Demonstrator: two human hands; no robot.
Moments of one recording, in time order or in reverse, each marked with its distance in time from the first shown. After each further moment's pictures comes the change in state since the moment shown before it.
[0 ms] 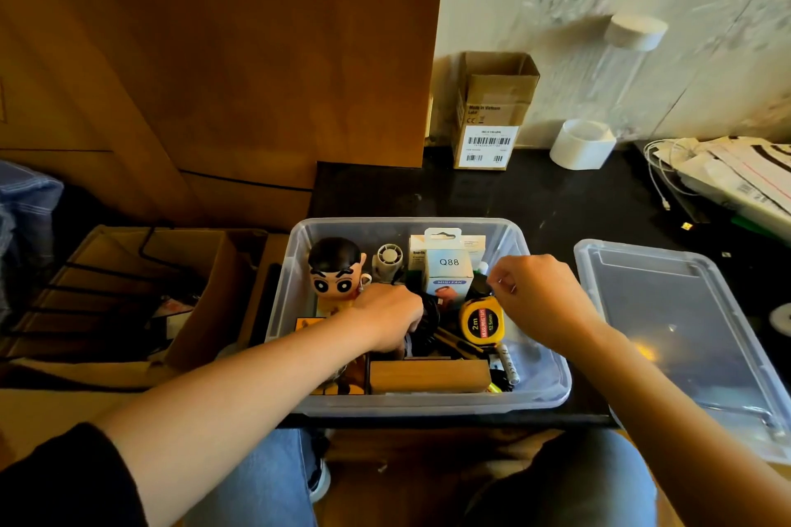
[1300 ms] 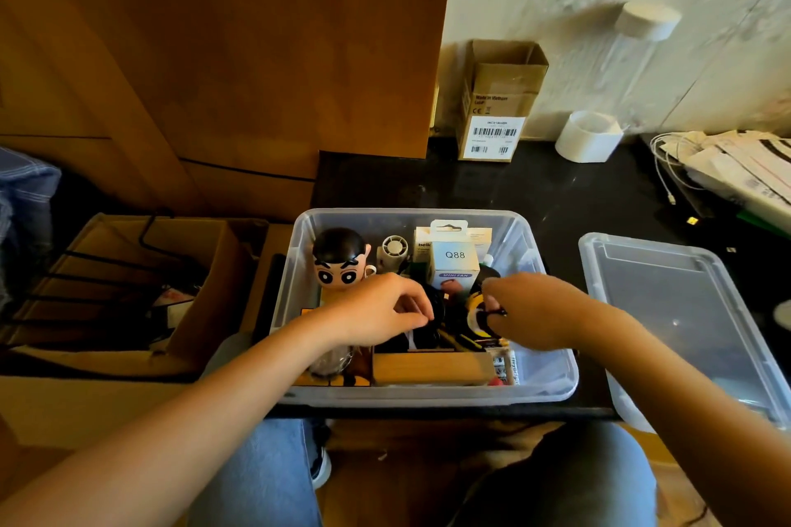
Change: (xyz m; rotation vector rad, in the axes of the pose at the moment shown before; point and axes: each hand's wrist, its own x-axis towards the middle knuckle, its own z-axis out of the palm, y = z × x) left_hand -0.038 -0.009 -0.005 -0.769 0.153 0.045; right_hand -0.003 -0.016 -0.009 -0.150 -0.465 -0.220
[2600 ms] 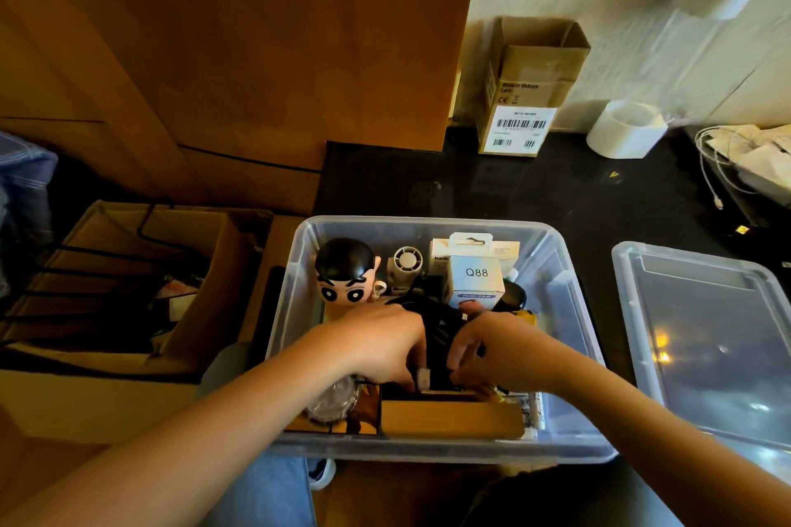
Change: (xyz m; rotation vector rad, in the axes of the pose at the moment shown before) left_hand 0.022 -0.009 -0.005 0.525 -0.330 -0.103; right_hand 0.046 -0.014 0.031 0.284 -0.158 -0.059
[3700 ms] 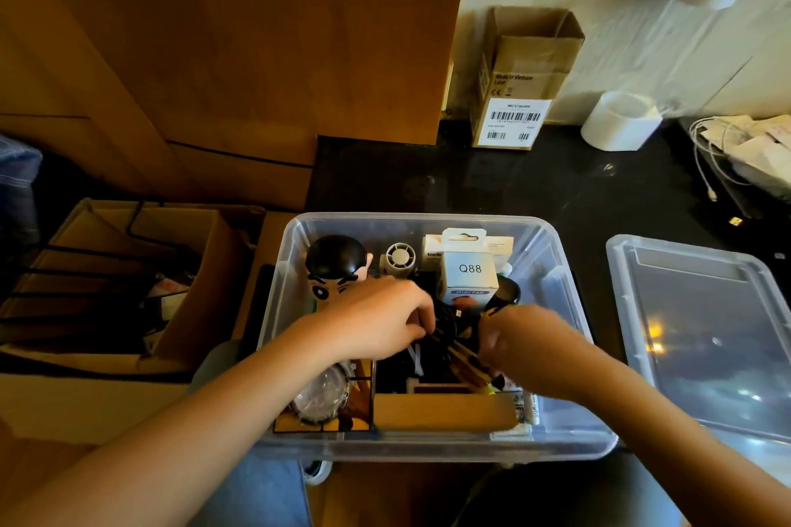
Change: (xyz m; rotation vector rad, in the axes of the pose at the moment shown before) left_hand 0.000 -0.004 -0.011 -0.212 0.232 -0.004; right_hand -0.019 0.003 -0.011 -0.147 0.051 0.195
